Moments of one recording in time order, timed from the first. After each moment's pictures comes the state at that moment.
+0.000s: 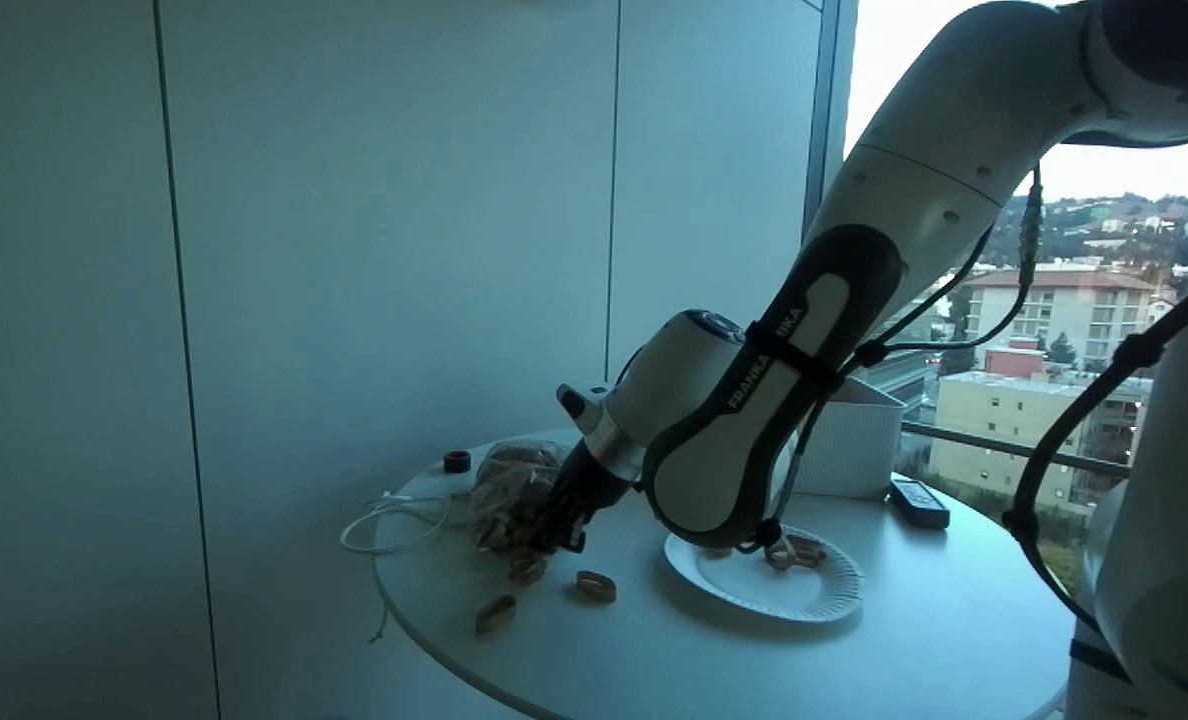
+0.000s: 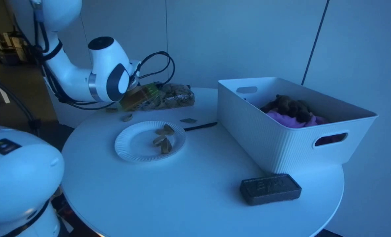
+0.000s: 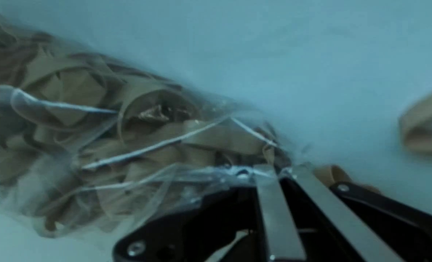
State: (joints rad) arm 0.13 -0.12 0.10 -2.76 -0.11 3.30 -0.67
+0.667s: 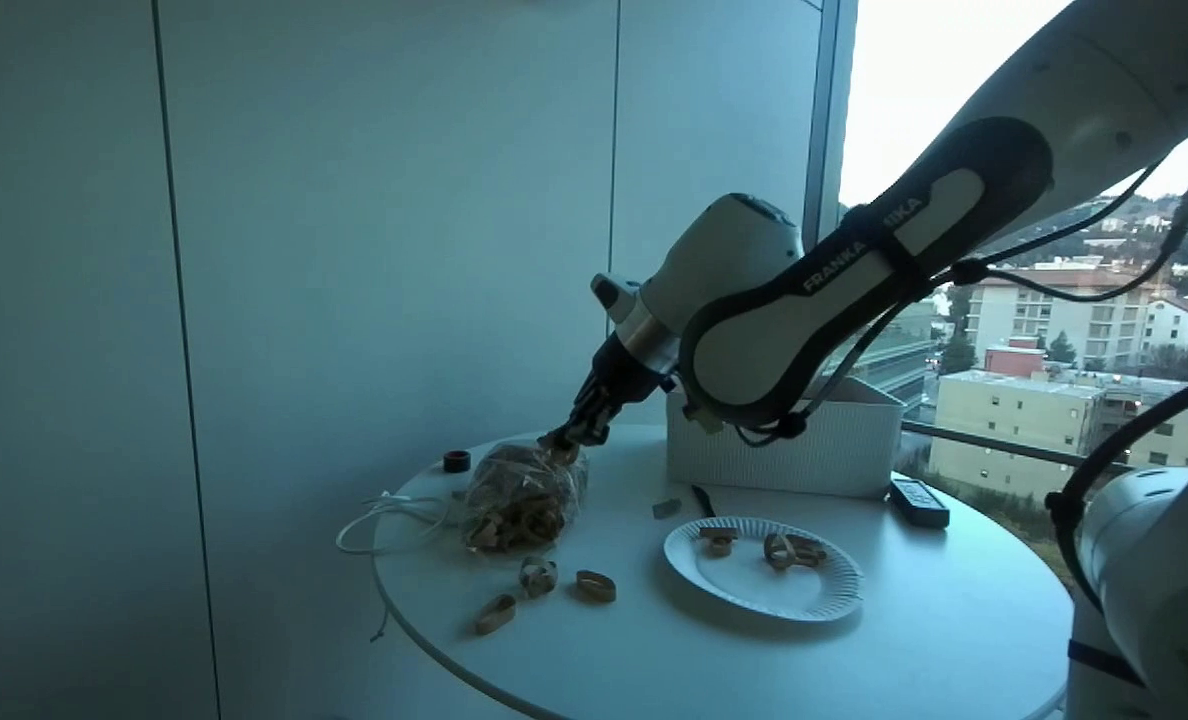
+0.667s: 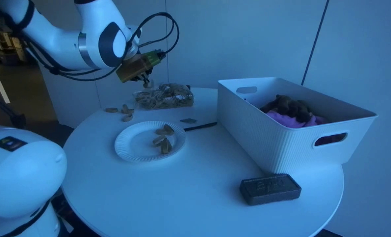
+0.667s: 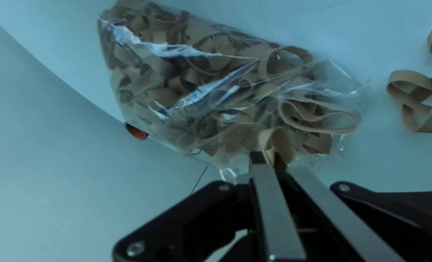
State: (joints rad) arm 0.17 -0.45 -0.02 -2.74 -0.18 3.03 -0.59
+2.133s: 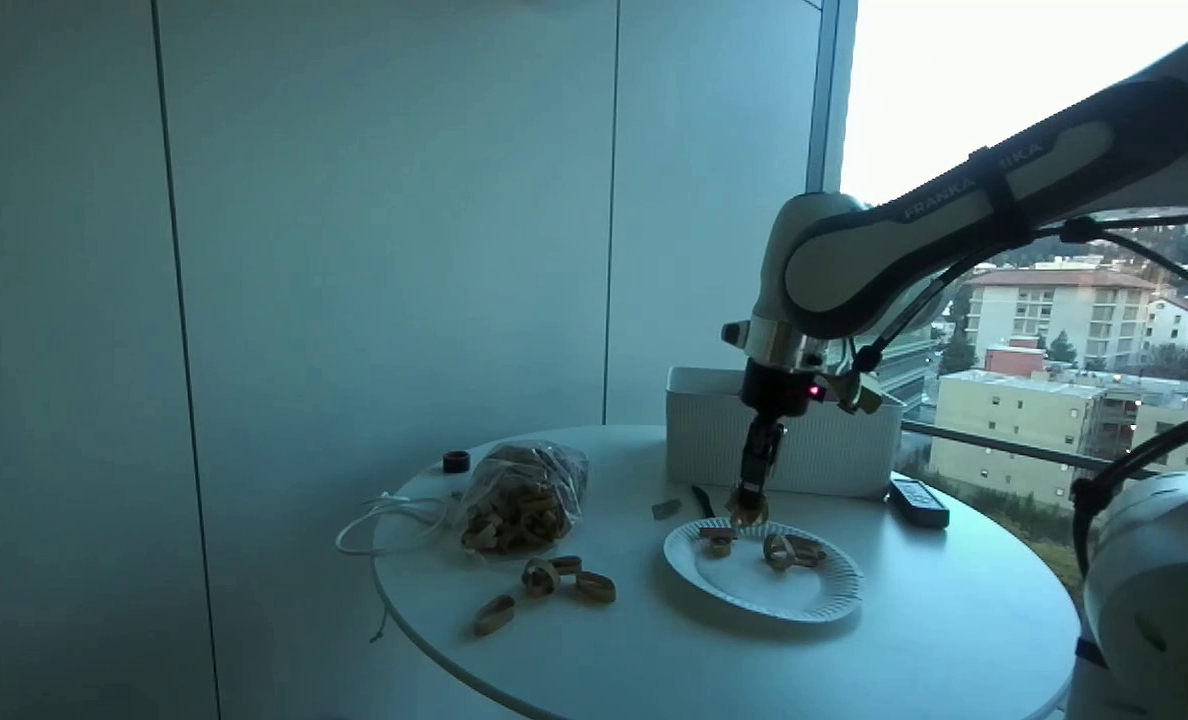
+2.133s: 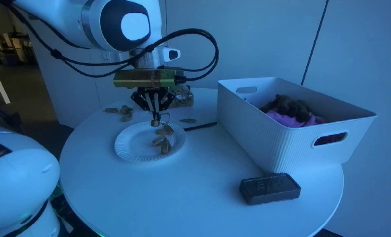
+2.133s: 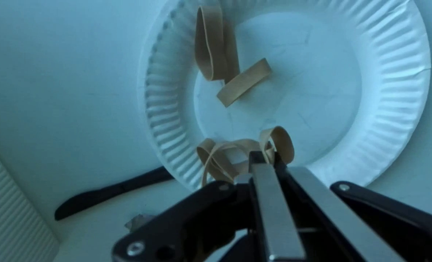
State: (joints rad) arm 0.03 -0.71 -0.23 -2.78 -0.17 2.22 -0.47
